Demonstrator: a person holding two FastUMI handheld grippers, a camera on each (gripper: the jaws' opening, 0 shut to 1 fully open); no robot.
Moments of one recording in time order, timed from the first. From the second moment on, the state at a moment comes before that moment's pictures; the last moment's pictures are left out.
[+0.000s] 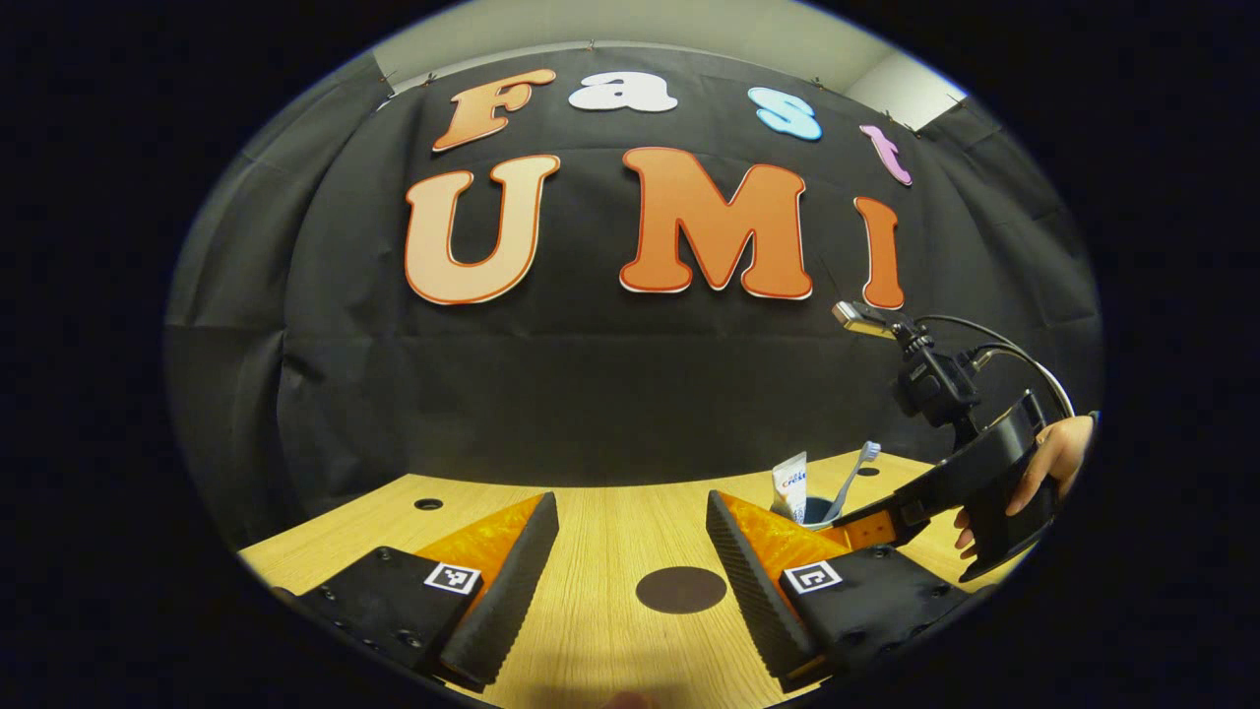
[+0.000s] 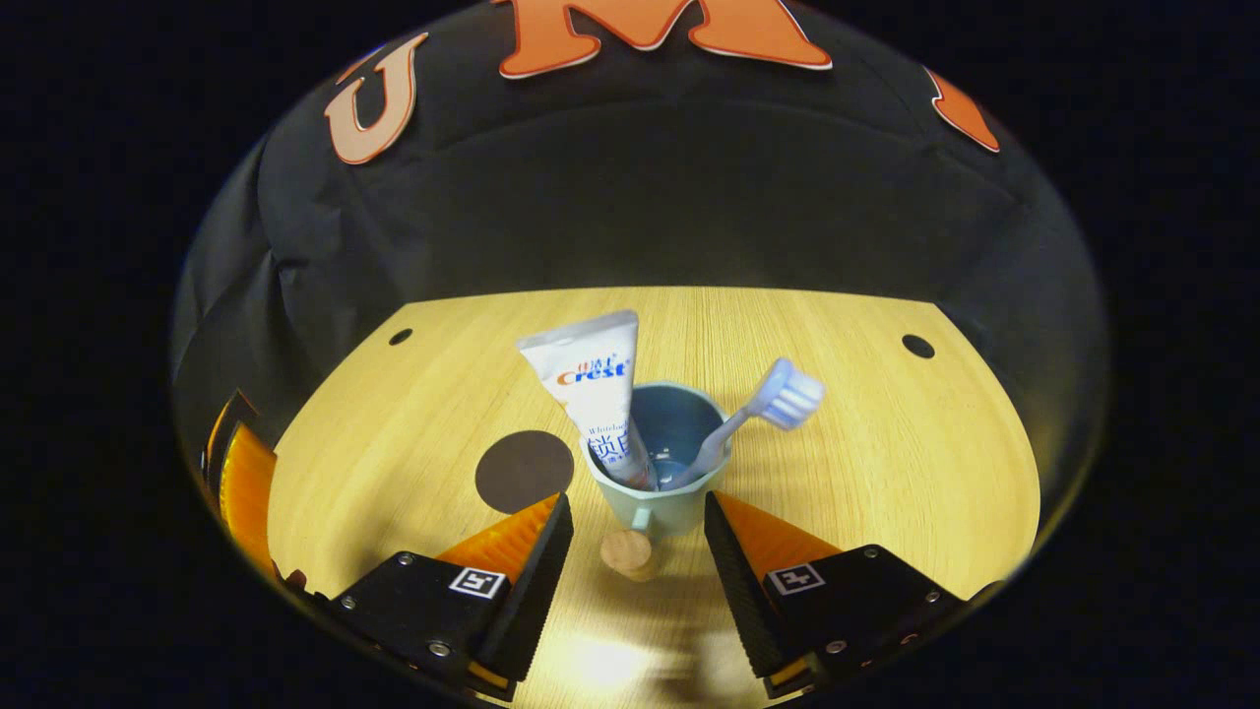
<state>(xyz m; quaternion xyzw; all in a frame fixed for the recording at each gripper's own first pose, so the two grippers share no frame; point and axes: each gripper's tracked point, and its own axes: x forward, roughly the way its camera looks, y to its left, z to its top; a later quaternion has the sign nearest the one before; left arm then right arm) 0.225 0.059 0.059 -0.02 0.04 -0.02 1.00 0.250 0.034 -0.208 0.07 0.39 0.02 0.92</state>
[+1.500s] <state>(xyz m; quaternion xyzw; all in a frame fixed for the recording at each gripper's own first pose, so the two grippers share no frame) 0.212 0.073 0.051 -0.03 0.05 -0.01 1.00 0.246 0.025 -0.240 0.05 0.41 0.00 0.91</state>
